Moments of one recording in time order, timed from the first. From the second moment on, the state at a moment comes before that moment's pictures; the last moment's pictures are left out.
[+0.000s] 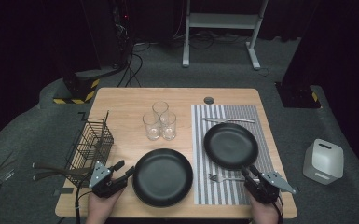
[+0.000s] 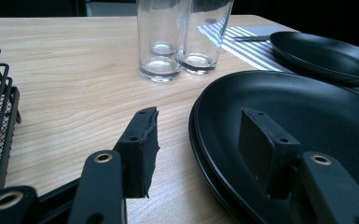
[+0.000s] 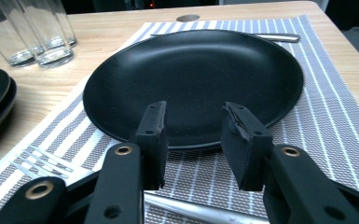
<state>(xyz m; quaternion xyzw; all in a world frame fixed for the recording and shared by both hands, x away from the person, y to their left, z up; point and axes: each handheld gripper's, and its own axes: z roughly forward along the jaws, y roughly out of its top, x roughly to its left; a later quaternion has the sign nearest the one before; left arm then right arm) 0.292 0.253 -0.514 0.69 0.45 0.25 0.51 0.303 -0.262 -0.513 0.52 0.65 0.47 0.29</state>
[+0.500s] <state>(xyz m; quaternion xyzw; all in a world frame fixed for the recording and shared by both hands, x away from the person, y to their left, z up) 0.294 0.253 -0.518 0.69 0.45 0.25 0.51 0.309 -0.231 -0.513 0.49 0.69 0.46 0.28</state>
